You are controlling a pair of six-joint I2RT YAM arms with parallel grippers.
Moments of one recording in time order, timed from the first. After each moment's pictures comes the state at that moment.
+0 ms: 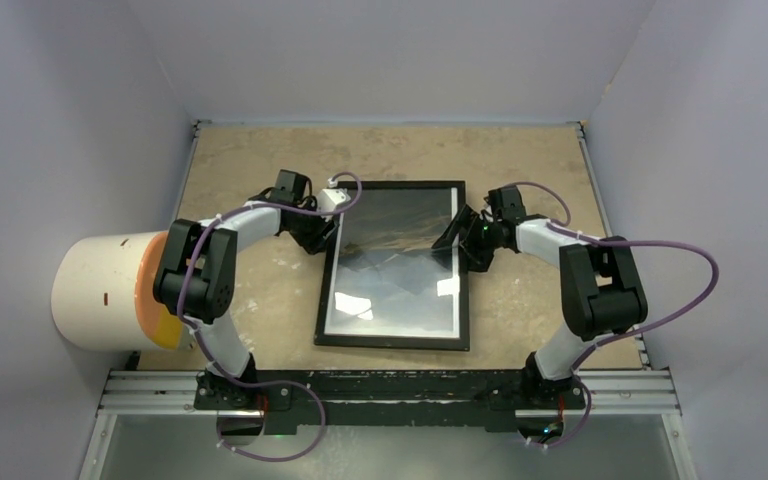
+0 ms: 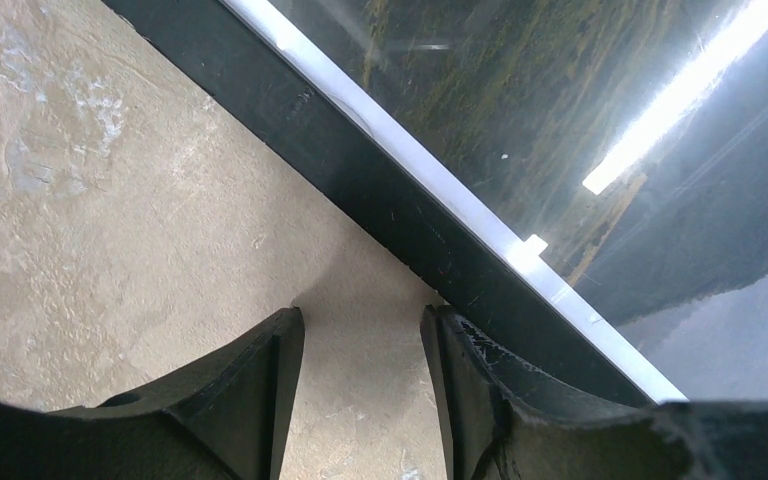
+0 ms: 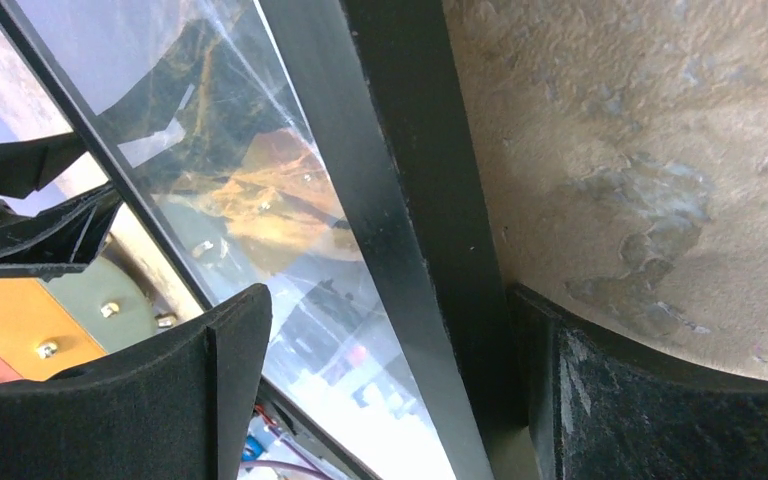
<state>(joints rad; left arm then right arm) -0.25 1.79 1.06 -0.35 0.33 0.55 0.20 1.66 0.88 -0.28 -0.47 0.79</state>
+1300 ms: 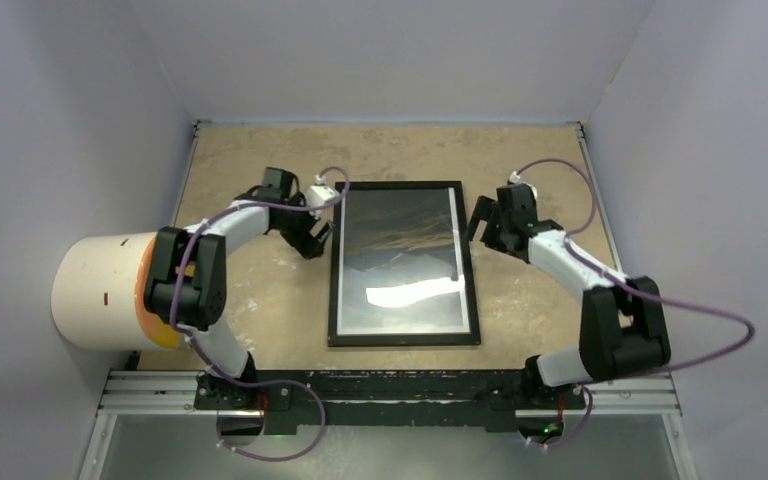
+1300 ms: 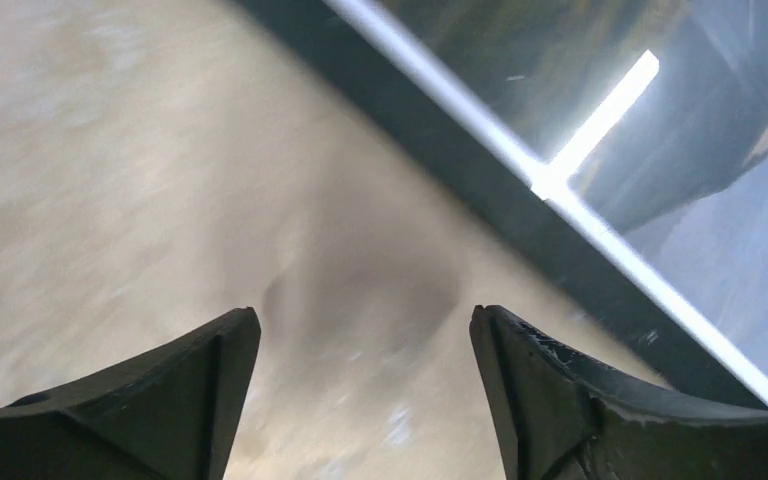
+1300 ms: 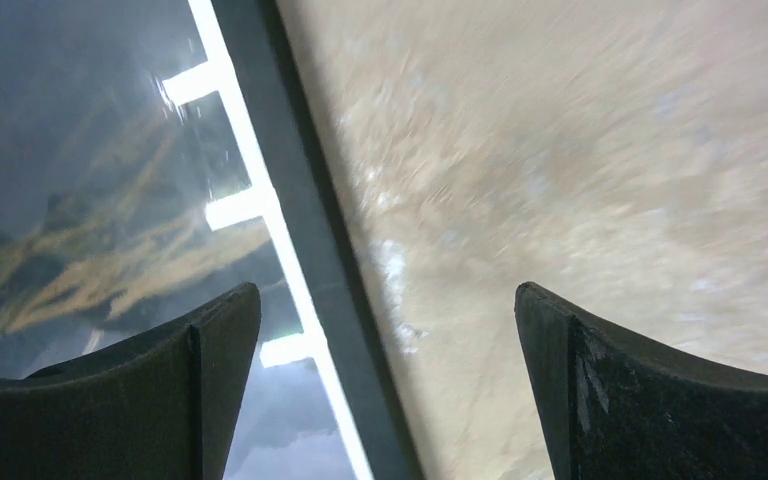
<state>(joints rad) -0.23 1.75 1.06 -0.43 0.34 0.54 0.21 1.49 0.87 -0.36 0.05 0.56</state>
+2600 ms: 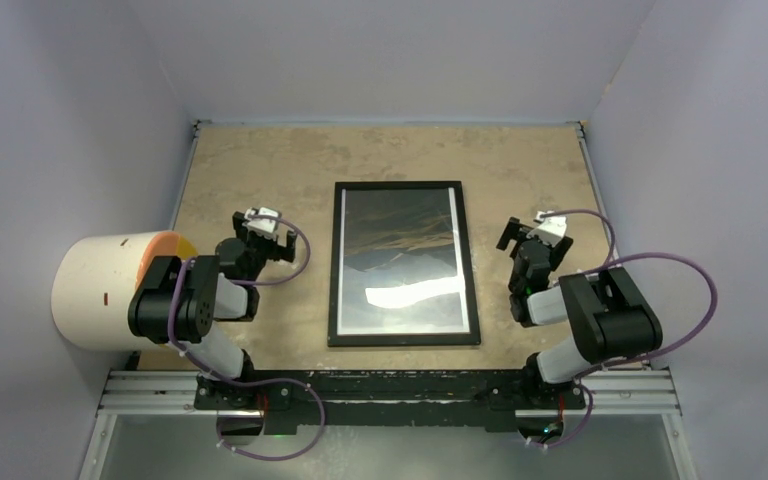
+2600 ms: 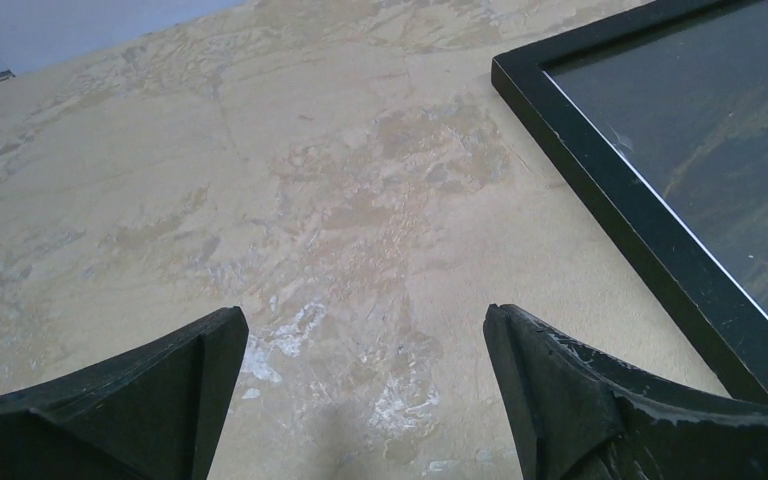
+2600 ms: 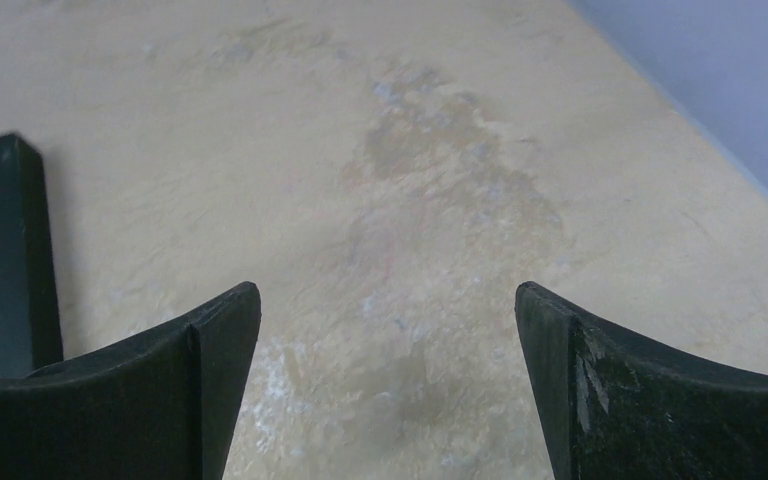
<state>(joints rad) 0.01 1.63 0.23 1.26 0.28 0.20 0.16 1.49 0.22 1.08 0.58 0.17</state>
